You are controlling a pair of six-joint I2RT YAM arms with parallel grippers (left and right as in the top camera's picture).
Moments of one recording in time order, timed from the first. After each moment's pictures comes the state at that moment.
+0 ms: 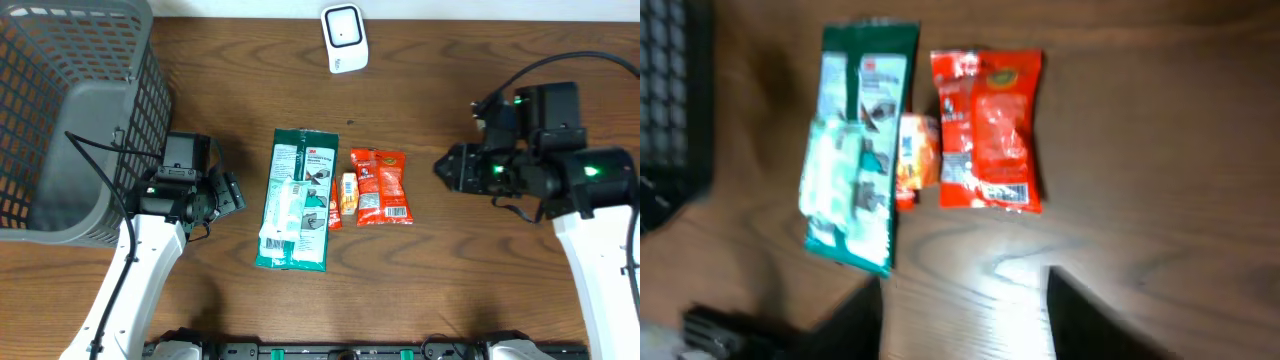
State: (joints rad) left arm -0.11 1.27 0.90 -0.85 -0.04 -0.49; right arm 0.15 1.31 1.42 -1.23 -0.32 0.26
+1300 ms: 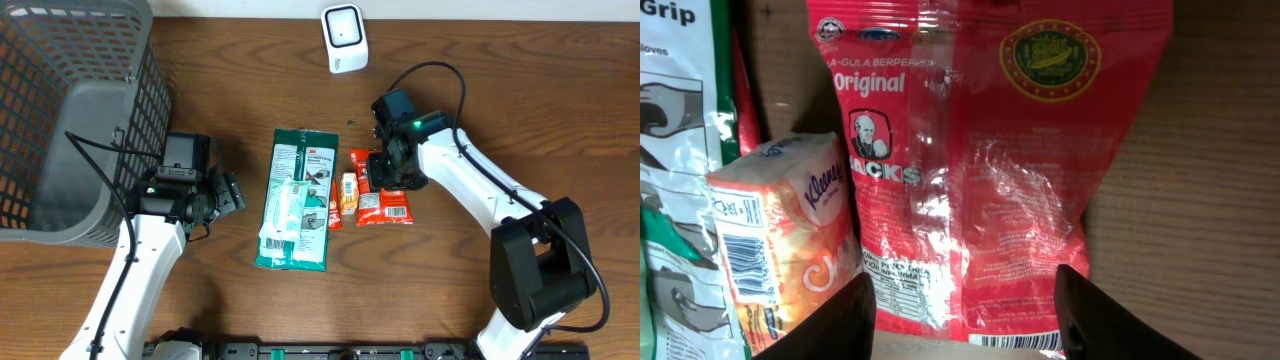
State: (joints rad) left arm -0.11 1.27 0.90 -0.85 -0.04 -0.49; right arm 0.43 1.87 1.33 -0.91 -0.09 0.36
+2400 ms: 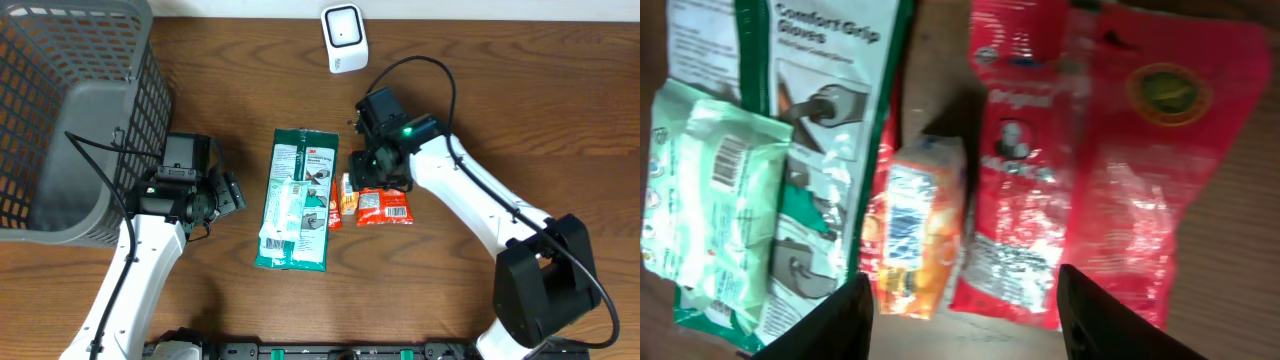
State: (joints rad) left arm -0.11 1.27 0.90 -0.85 -0.04 -0.49; right arm 0.52 1.81 1.36 -0.87 -0.13 0.38
